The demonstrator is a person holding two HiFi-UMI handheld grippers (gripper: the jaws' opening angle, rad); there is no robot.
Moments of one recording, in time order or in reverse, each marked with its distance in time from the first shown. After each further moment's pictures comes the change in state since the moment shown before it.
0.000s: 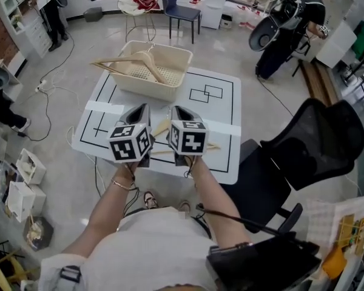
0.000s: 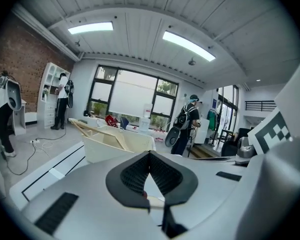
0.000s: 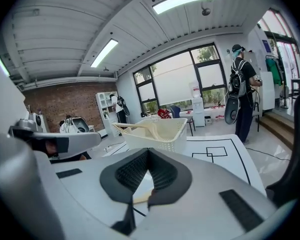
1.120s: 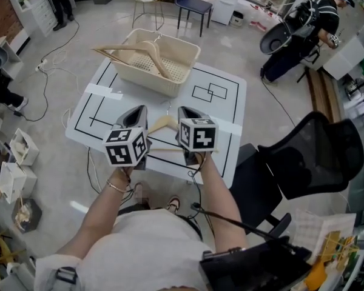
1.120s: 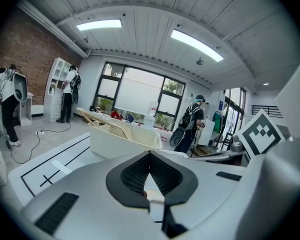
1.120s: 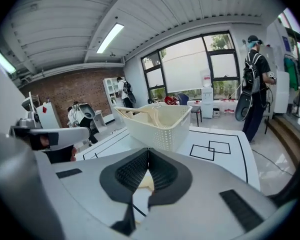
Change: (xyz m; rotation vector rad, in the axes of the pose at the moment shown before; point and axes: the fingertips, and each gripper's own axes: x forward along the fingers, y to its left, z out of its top) left arm 0.010 0.017 -0.028 -0.065 0.017 0.050; right arm 0.029 -0.031 -0.024 -0.082 0.170 0.085
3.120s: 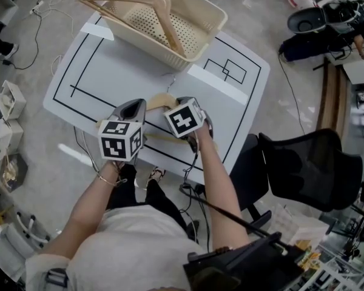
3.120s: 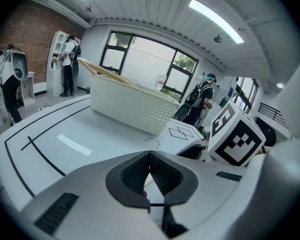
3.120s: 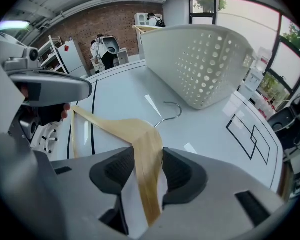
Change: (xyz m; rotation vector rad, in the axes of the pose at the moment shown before) left arm 0.088 0.046 -0.124 -0.093 0.305 0.028; right arm 0.127 -0.033 -0.148 -0.409 0.685 0.158
